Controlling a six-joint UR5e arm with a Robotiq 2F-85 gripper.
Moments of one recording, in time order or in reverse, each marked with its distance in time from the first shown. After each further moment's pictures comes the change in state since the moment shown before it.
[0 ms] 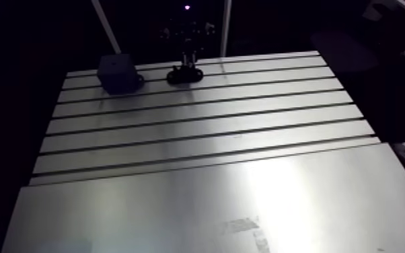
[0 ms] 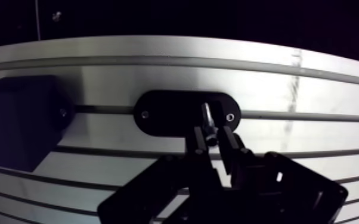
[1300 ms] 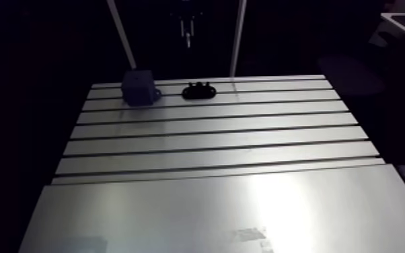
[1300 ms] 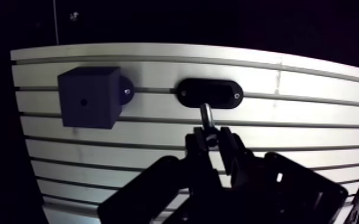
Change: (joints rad) arm 0.067 -0.085 -0.244 0.349 0.004 0.062
